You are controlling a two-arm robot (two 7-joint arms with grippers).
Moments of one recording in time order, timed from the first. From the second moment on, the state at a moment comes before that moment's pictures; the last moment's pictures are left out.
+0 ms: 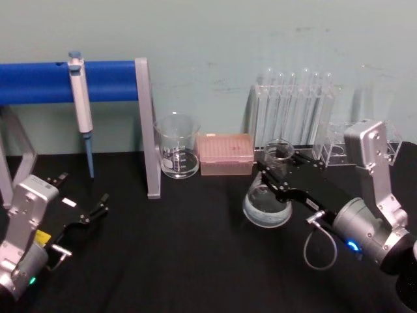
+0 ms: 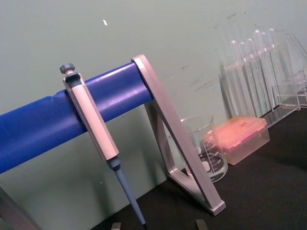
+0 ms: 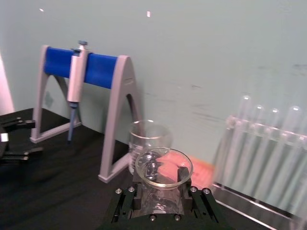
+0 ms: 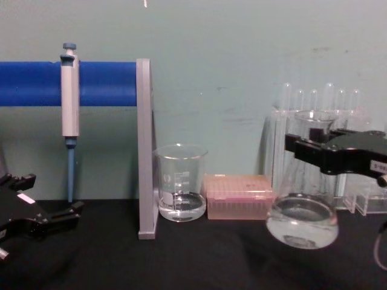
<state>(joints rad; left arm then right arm) -0.20 0.60 0.45 -1.41 -0.25 -0.12 0.03 0.19 0.38 -0.31 -1.62 0.32 0.09 0.28</state>
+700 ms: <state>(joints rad) -0.20 0.60 0.45 -1.41 -0.25 -0.12 0.03 0.15 0.35 -0.24 -1.64 0.28 0.11 0.26</state>
